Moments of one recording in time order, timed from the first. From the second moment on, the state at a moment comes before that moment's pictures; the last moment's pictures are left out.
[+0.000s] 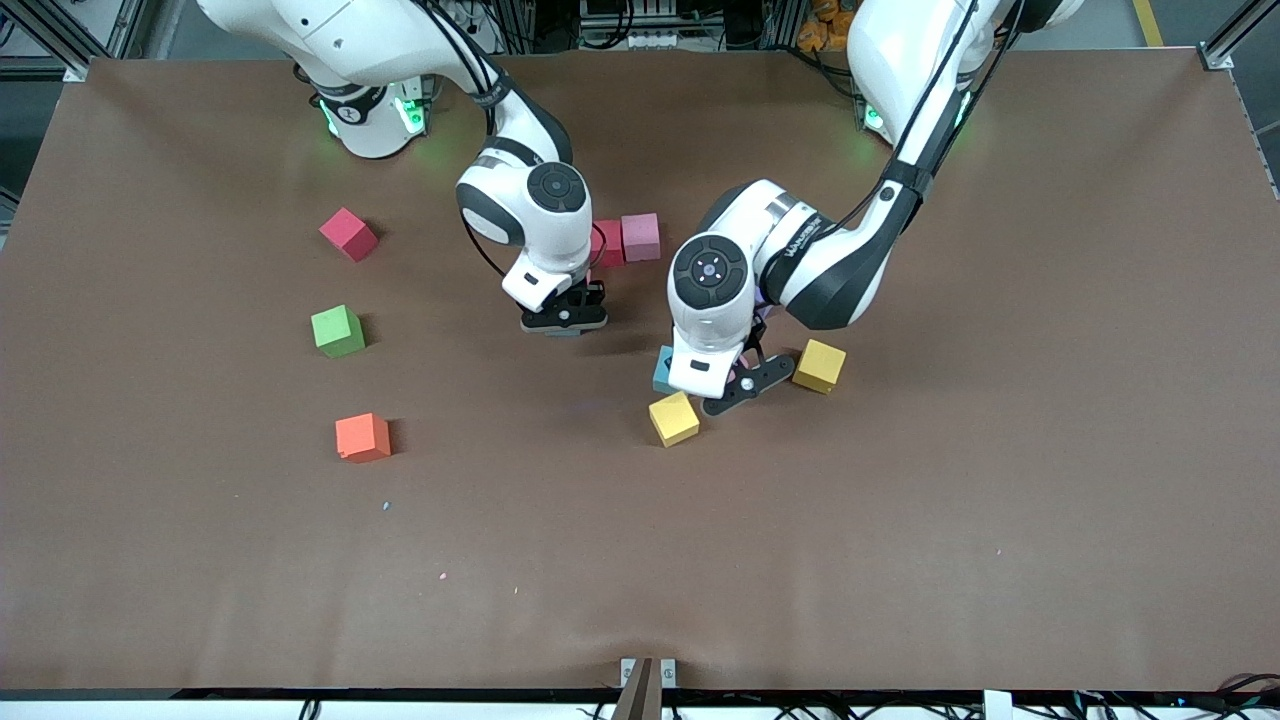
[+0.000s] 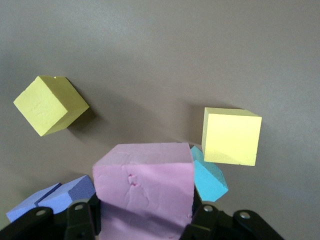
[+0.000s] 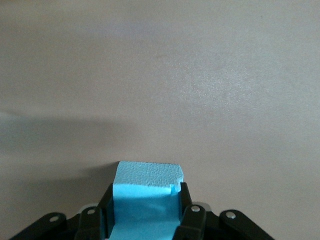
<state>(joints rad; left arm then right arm) -0.61 0.66 -0.10 -1.35 0.08 1.88 -1.20 0.44 0.47 0.33 -2.05 -0.42 2.42 0.94</state>
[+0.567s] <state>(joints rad) -0.61 0.66 -0.10 -1.35 0.08 1.88 -1.20 0.44 0.47 0.35 -2.05 -0.42 2.43 0.97</state>
